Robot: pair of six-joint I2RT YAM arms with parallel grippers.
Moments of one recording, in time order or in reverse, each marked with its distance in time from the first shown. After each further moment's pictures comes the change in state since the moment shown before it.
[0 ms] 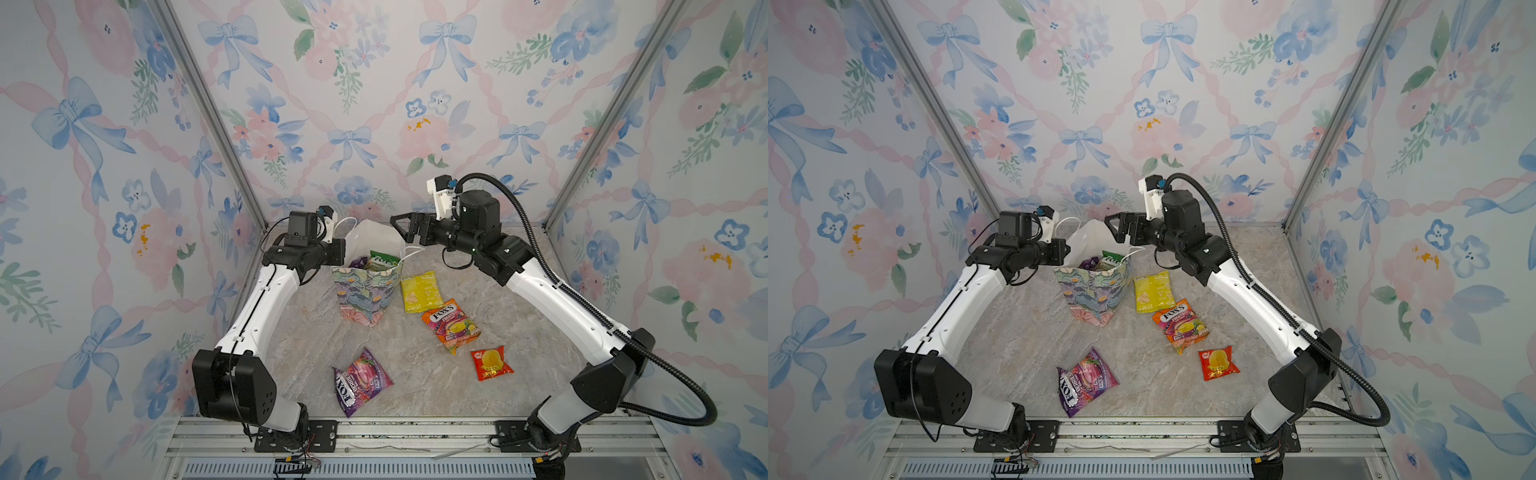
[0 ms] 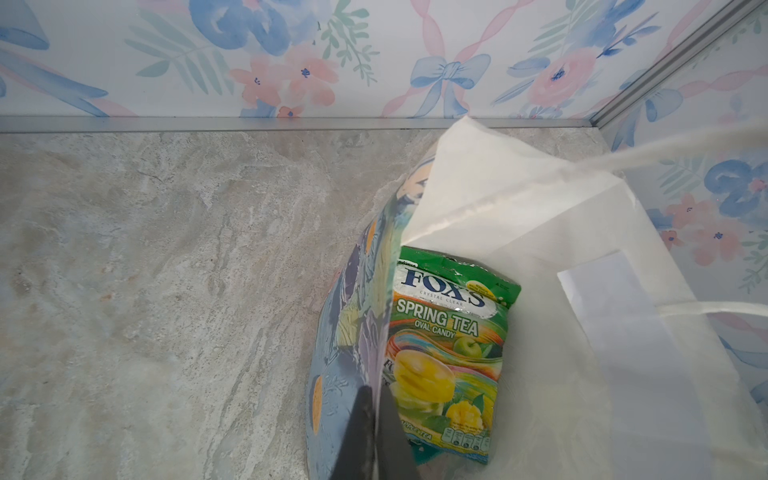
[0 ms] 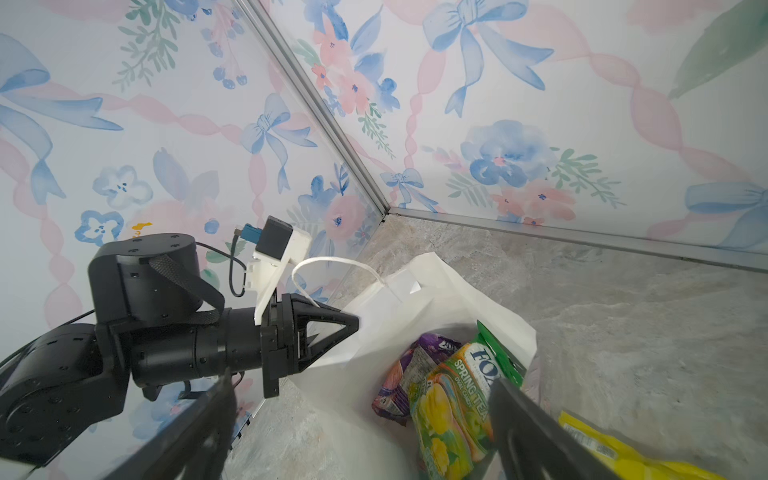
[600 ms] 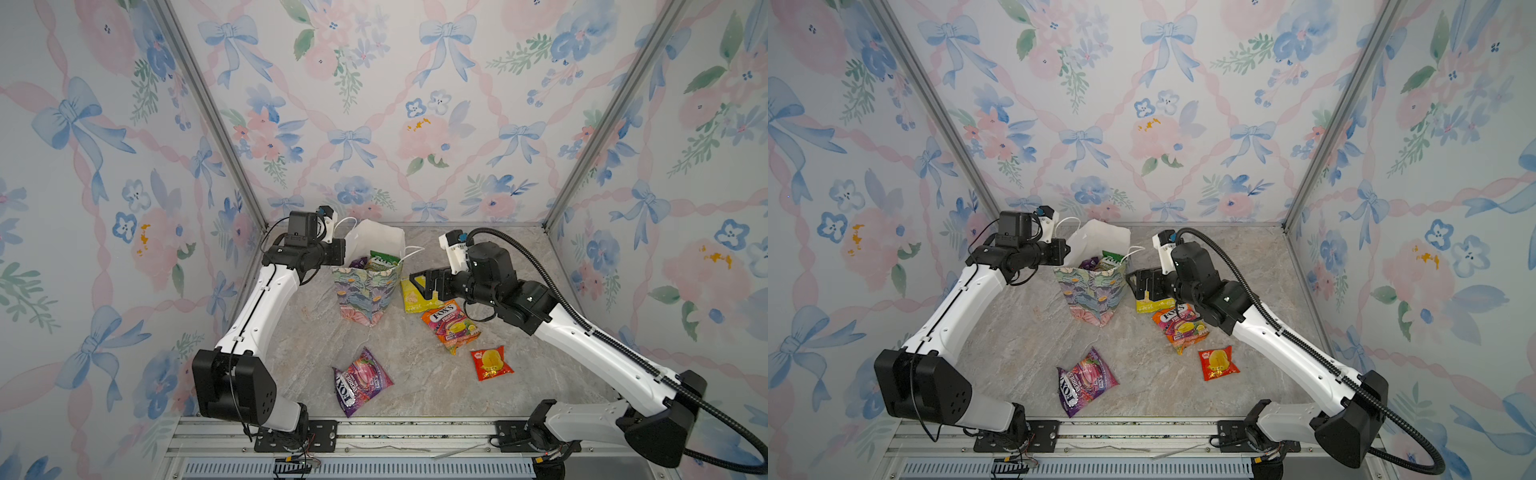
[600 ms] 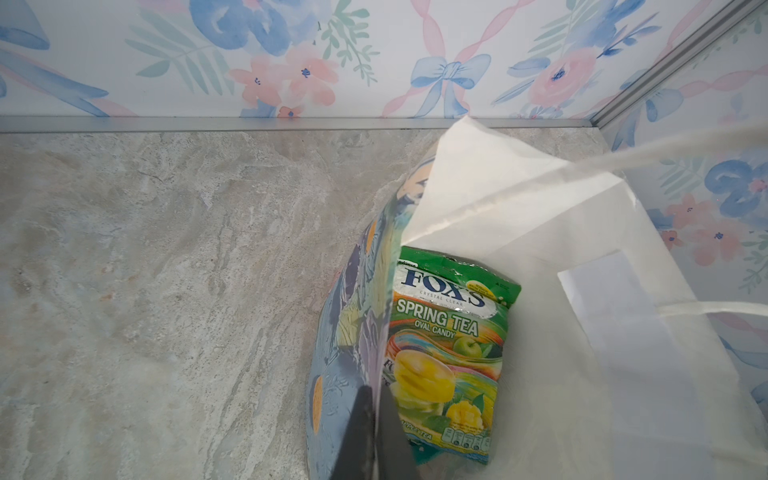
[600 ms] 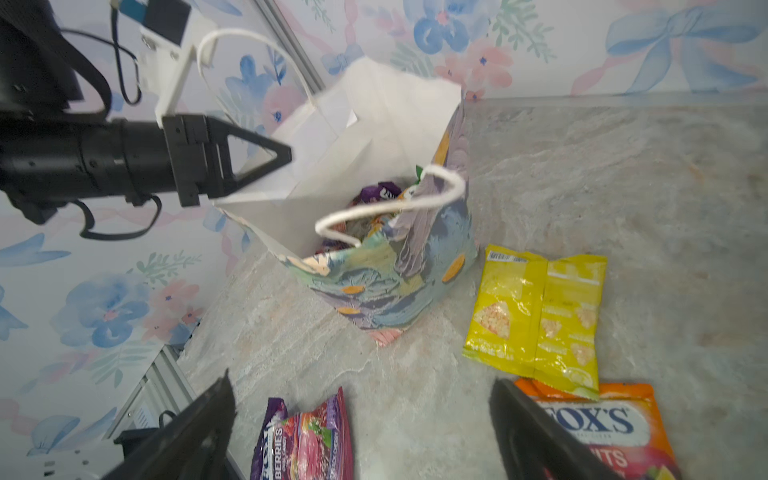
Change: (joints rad) left arm 0.000 0.000 0.000 0.000 -0.002 0.000; right arm 0.129 -0.322 -0.471 -0.128 0.143 -0.005
